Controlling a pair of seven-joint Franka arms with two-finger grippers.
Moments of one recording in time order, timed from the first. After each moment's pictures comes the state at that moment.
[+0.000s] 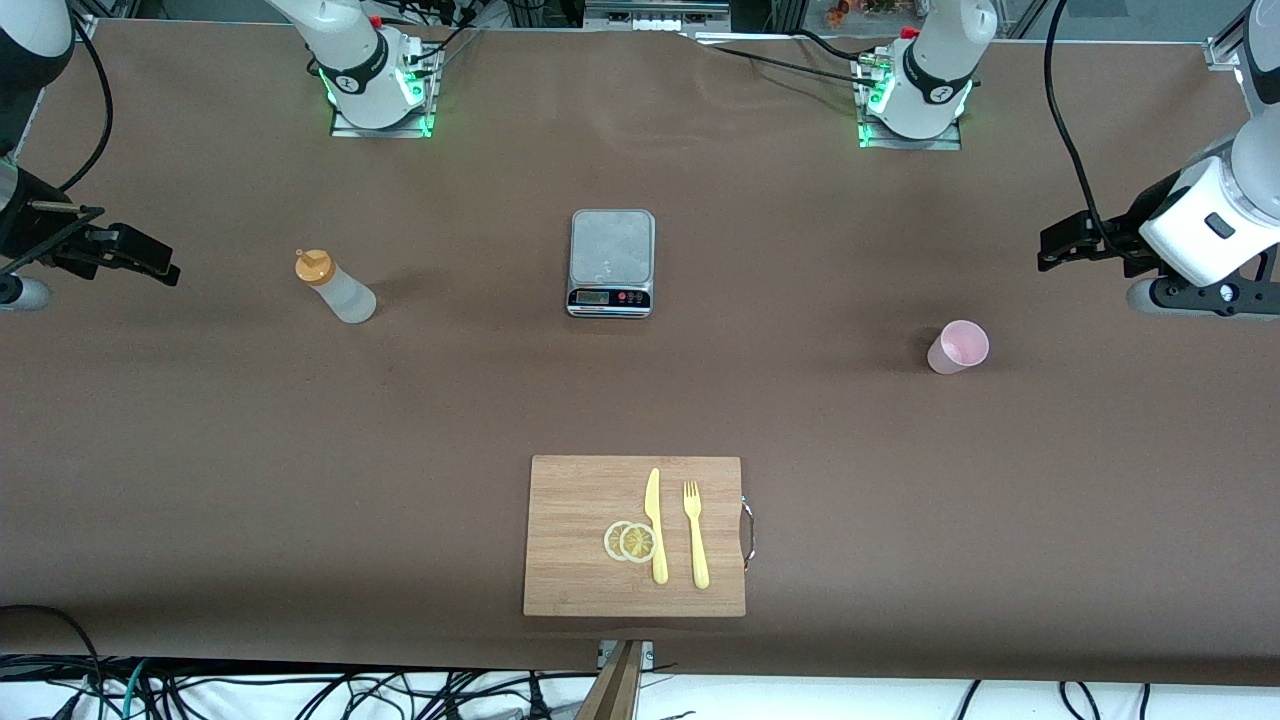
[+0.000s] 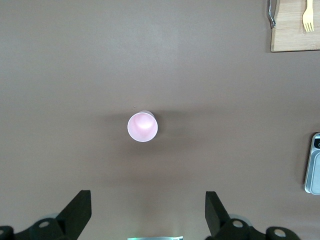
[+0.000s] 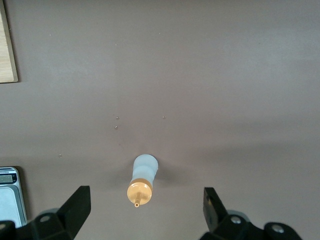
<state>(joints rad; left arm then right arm) -0.01 0.13 -0.06 -1.48 -0.02 1.45 -0.03 0.02 0.05 -0.06 -1.64 0.00 1.67 0.03</state>
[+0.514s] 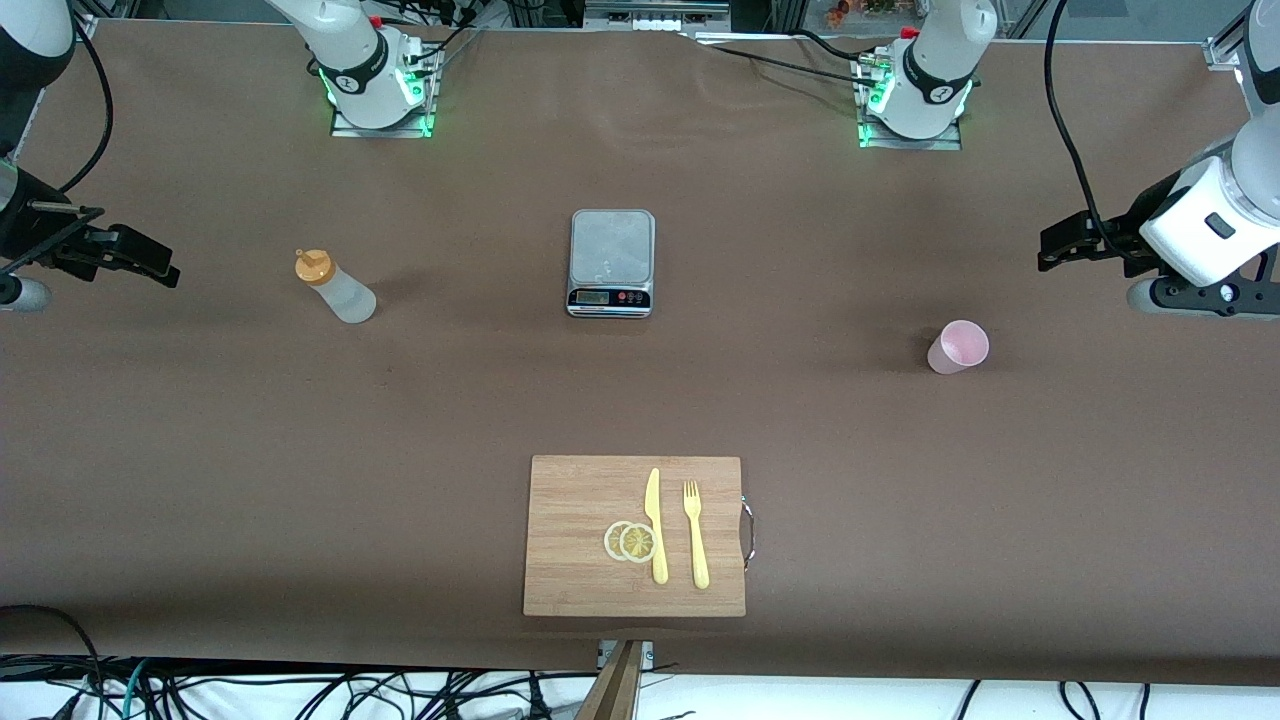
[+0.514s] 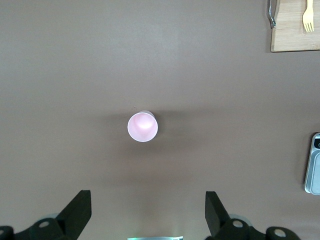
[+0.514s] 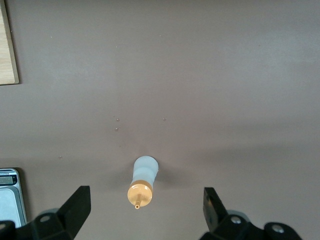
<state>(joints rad) -0.01 0.13 -0.06 -1.48 -0.02 1.45 -0.03 0.02 0.05 -0.06 -1.64 0.00 1.68 0.03</state>
